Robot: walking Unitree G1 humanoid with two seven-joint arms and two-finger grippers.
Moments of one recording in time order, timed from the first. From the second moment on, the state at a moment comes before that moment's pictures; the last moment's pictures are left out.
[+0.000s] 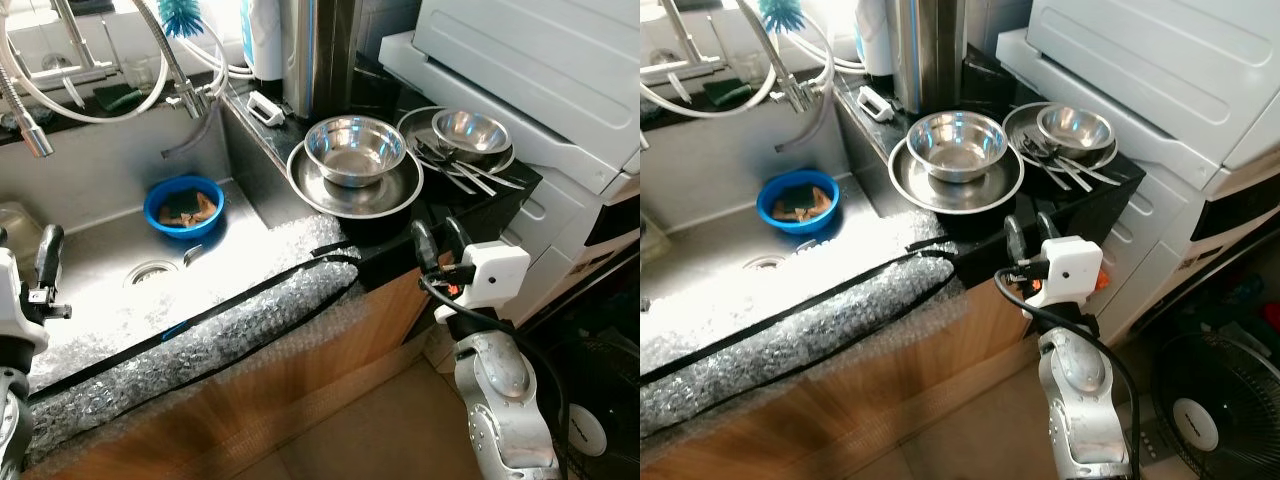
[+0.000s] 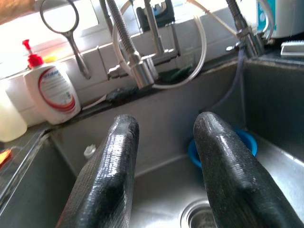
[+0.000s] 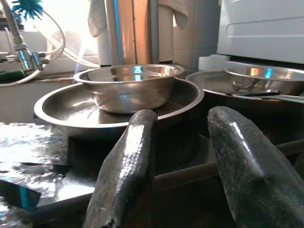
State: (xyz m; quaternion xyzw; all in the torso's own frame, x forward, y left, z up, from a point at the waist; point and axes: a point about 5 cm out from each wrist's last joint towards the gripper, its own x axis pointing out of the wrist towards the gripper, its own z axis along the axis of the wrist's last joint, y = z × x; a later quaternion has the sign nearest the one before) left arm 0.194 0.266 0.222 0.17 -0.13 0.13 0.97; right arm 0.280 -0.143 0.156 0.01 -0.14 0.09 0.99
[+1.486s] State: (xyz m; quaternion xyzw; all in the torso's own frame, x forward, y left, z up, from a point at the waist) left arm 0.214 0.233 0.217 0.13 -0.16 0.10 0.97; right arm 0.347 -0.133 0.223 0.22 -0.10 0.07 0.97
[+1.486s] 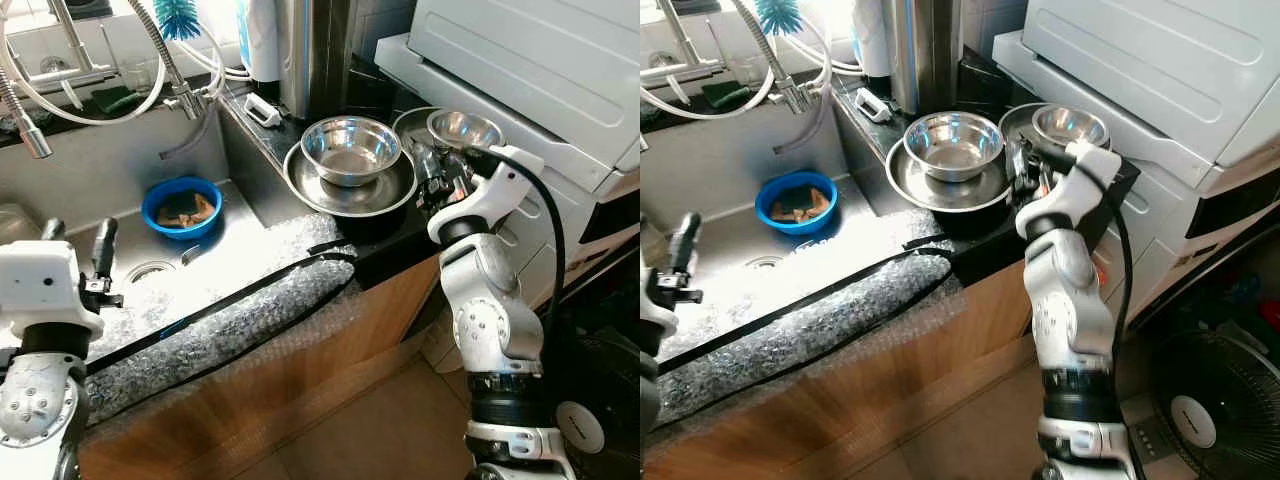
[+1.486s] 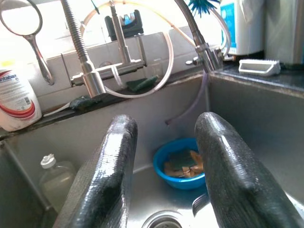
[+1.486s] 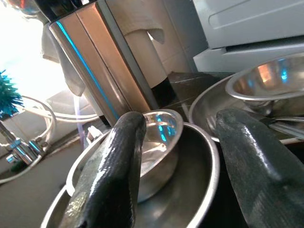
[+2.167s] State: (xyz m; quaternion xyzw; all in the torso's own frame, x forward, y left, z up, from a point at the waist) left arm 0.218 0.229 0.217 0.13 -0.16 0.09 0.97; right arm 0.375 -0.114 0.224 0.29 -0.01 0.10 0.95
